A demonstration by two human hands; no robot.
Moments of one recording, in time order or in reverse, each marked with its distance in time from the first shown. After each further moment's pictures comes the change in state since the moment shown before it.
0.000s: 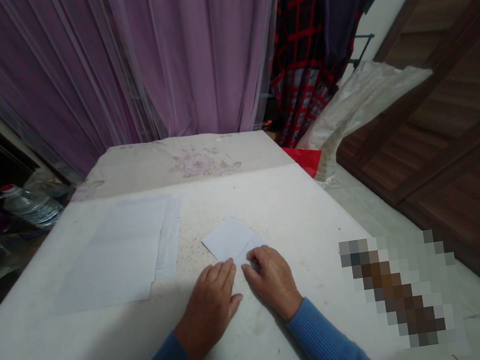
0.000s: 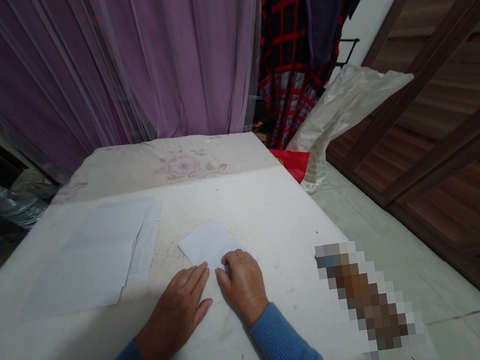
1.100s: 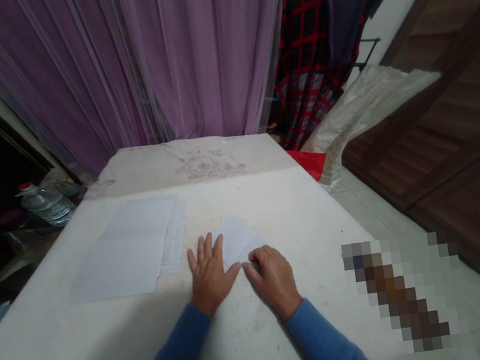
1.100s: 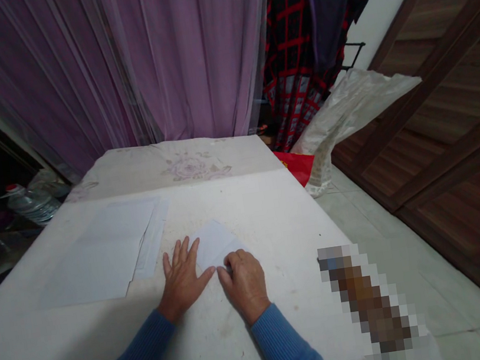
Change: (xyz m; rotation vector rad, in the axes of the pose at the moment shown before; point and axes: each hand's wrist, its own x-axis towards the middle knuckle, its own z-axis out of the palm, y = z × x) left_hand 0.033 -0.011 0.014 -0.108 -0.039 -0.607; right_hand -0.001 0.001 0.002 -0.036 0.013 -0.021
